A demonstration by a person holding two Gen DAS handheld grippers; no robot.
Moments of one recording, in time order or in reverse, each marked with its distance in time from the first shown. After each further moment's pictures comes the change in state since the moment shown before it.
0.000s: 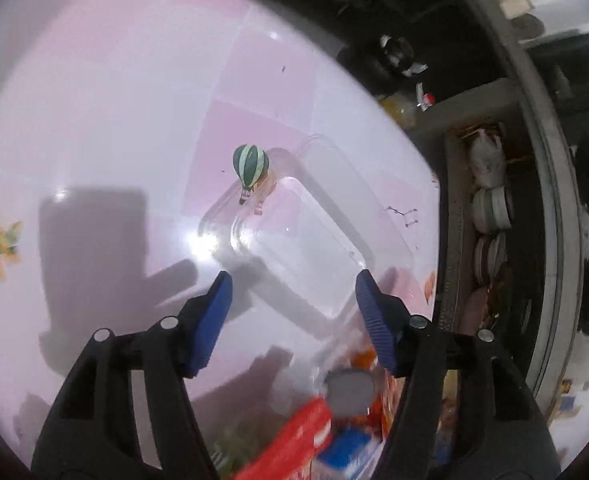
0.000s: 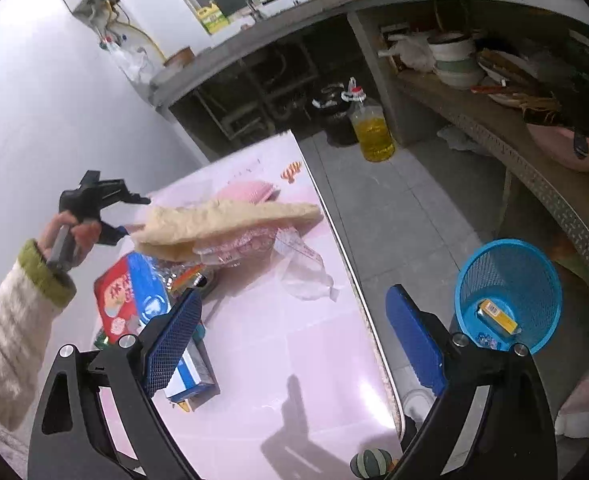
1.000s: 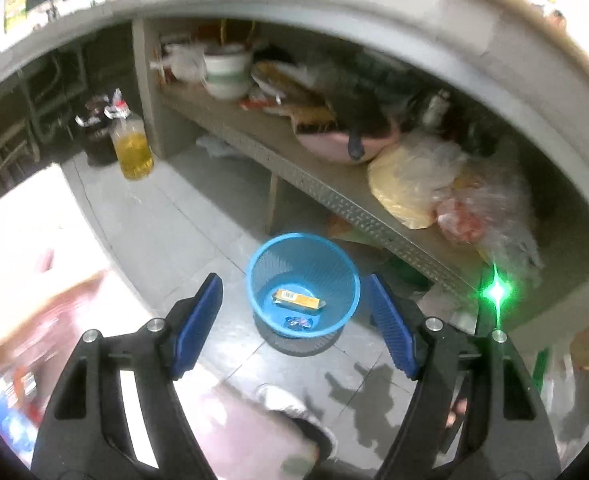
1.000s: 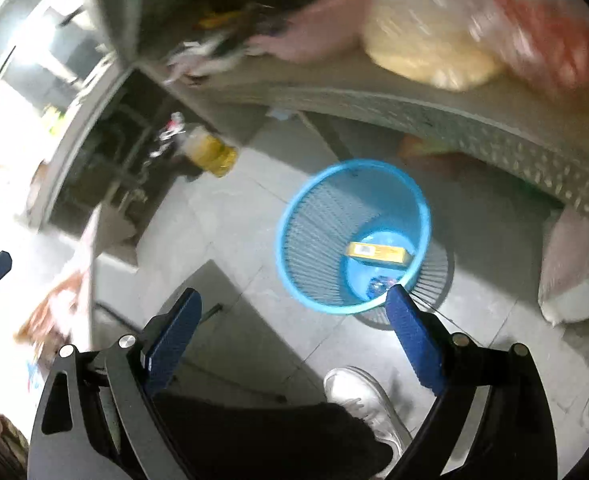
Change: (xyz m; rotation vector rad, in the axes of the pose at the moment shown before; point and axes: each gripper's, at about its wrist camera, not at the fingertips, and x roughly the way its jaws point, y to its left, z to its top) left arm 0.060 -0.308 -0.413 1.118 -0.160 -0.099; right arm -0.022 -0.243 -0.088 0.502 -0.101 -0.230
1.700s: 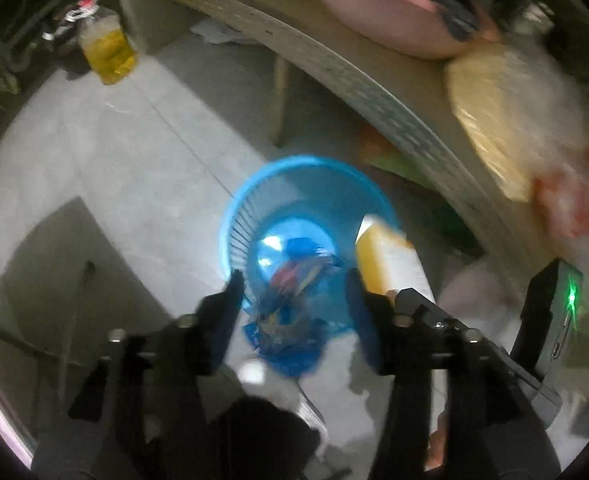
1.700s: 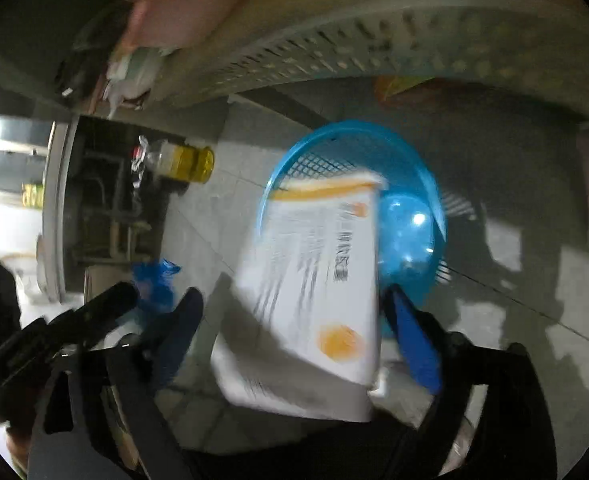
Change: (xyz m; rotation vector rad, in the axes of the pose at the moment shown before) left arm 0.286 -0.016 0.025 -0.094 0.431 0.095; right arm 0.127 -0.084 0.041 0.375 0.144 0.088
